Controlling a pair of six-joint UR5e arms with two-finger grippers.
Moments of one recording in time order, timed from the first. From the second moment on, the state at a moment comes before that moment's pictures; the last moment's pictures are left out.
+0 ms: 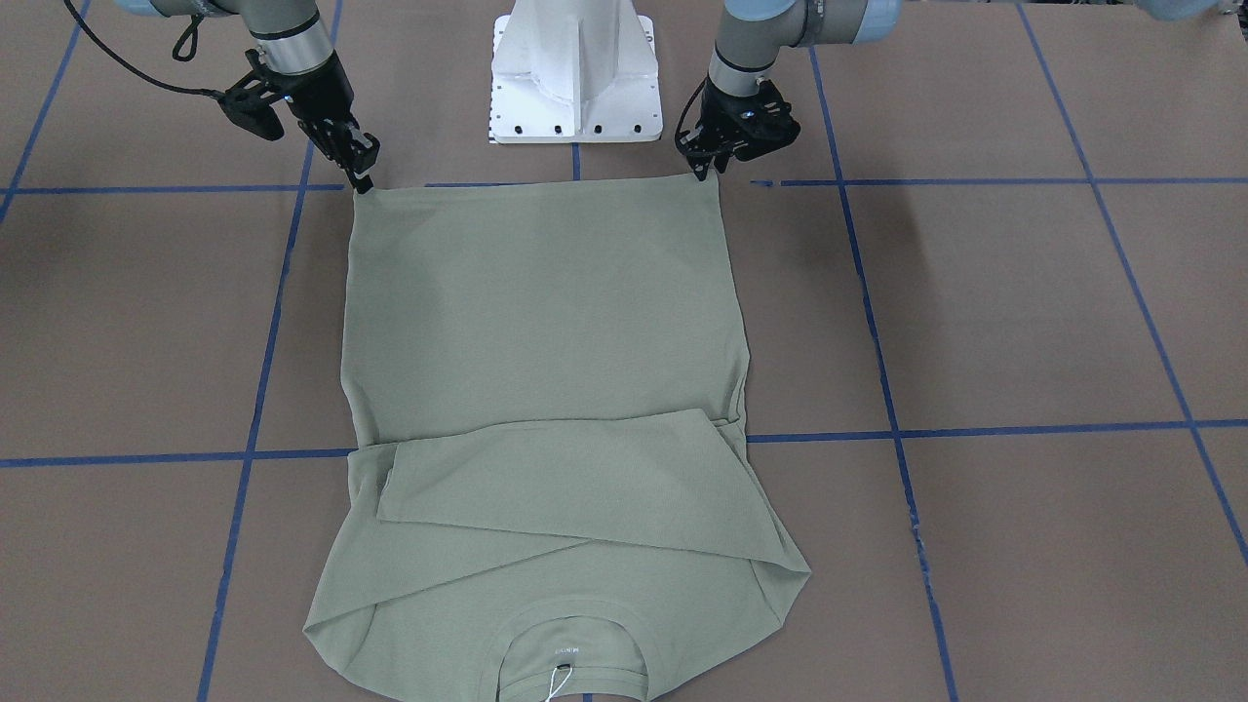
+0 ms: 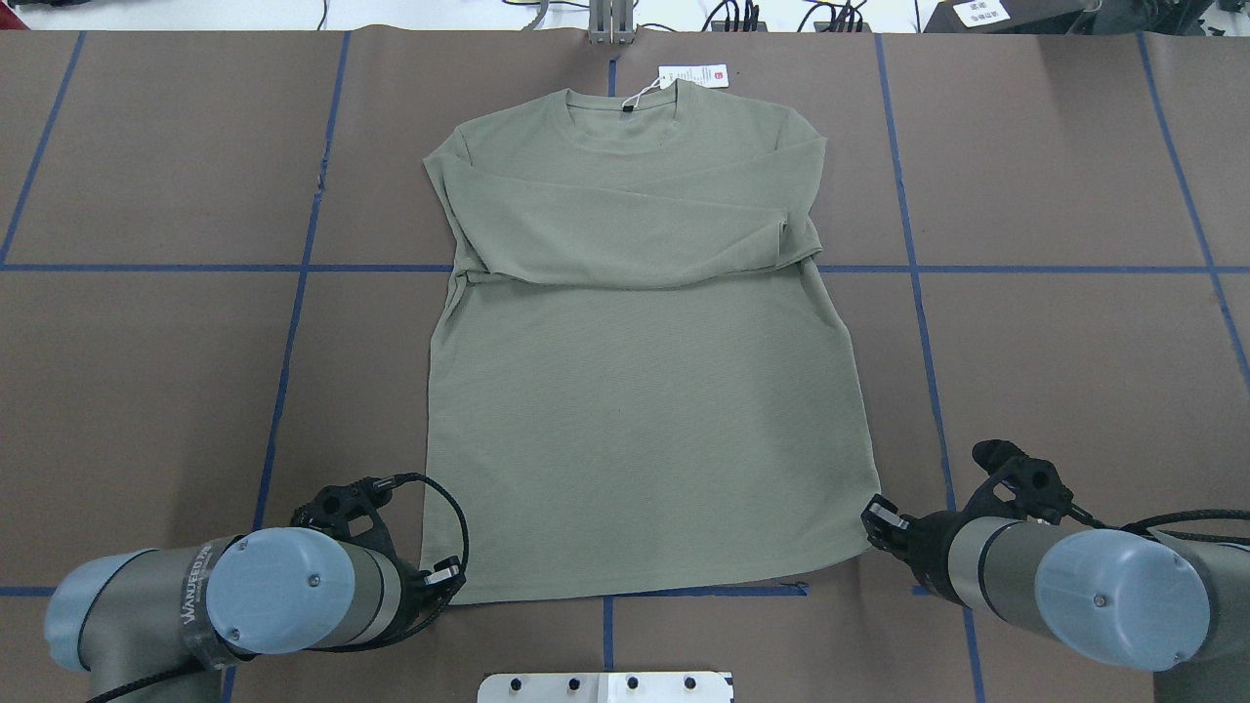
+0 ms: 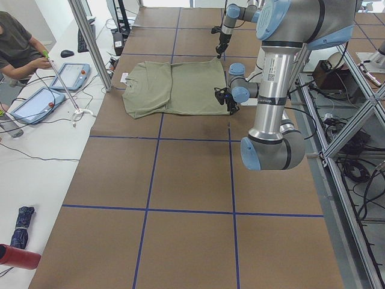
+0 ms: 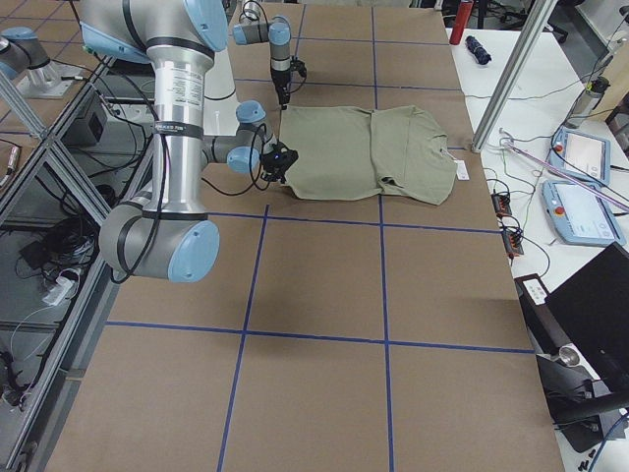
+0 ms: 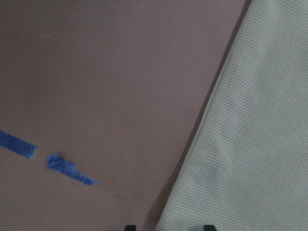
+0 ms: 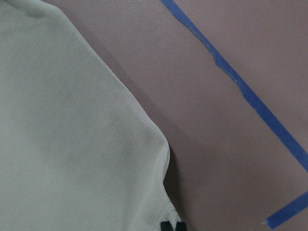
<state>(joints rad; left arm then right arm) -0.17 -1.81 -2.02 -1.73 -1.70 -1.89 0.19 -1.67 2.19 -1.20 1.50 2.11</state>
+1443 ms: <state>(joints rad) -0.13 -1.72 -2.36 -1.57 -1.71 -1.94 0.07 -1.82 2.39 -1.20 1.53 2.12</state>
